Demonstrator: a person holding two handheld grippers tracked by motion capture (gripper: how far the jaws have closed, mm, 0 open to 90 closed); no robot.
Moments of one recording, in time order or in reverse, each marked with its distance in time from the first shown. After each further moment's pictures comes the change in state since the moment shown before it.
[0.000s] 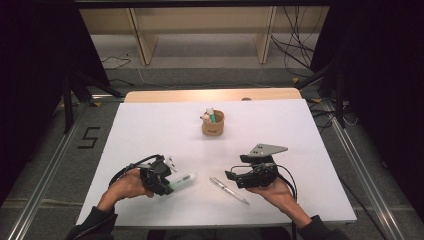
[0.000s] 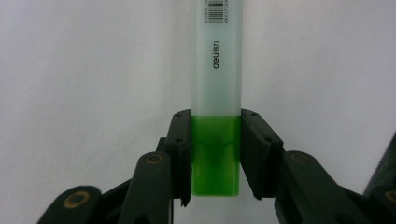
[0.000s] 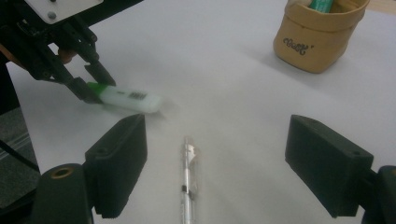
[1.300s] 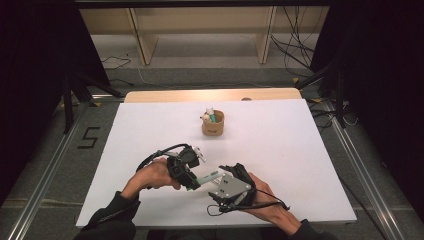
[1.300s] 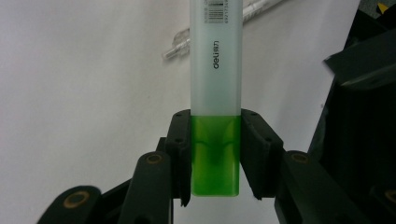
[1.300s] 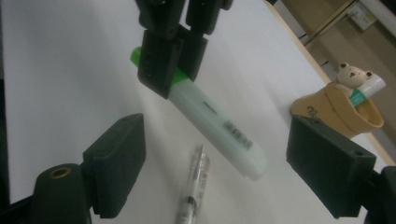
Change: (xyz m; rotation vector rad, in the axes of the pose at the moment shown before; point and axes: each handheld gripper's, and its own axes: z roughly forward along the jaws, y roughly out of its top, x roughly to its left) left arm -0.028 0.084 -0.013 -0.010 -0.126 0.067; right arm 0.079 -0.010 0.022 0.041 -0.147 -0.646
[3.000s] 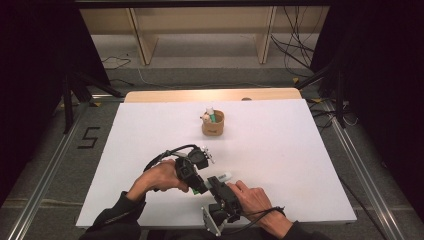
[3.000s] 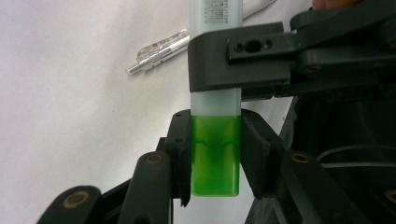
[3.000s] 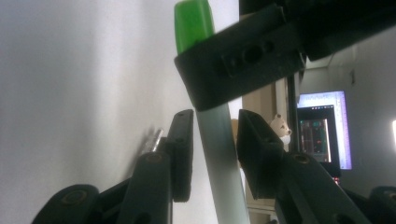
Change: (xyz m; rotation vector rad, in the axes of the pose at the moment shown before) left arm -0.015 0.015 -0.001 0.038 -0.056 -0.038; right arm 0.054 -0.007 0.029 0.098 -0.346 -0.658
